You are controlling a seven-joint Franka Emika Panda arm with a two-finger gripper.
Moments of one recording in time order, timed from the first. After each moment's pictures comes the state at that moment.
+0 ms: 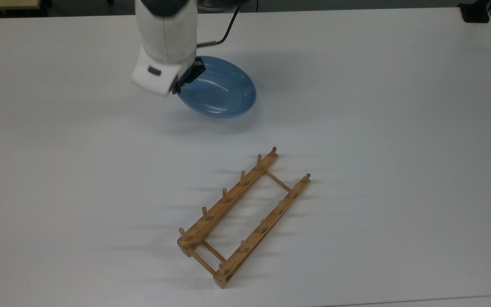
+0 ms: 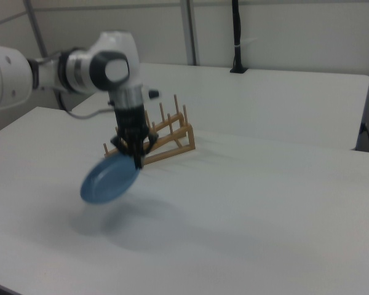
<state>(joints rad) 0.02 0.27 -0.02 -1.62 -0.12 1.72 -0.39</state>
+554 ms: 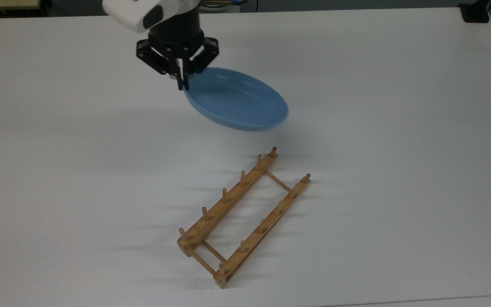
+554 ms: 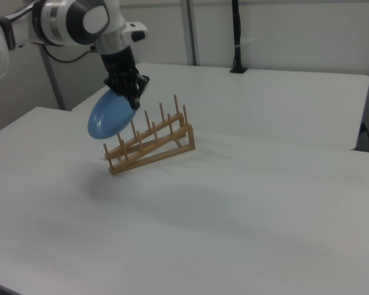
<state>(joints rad) 0.05 0.25 -0.02 -1.39 -0.03 1.79 -0.07</state>
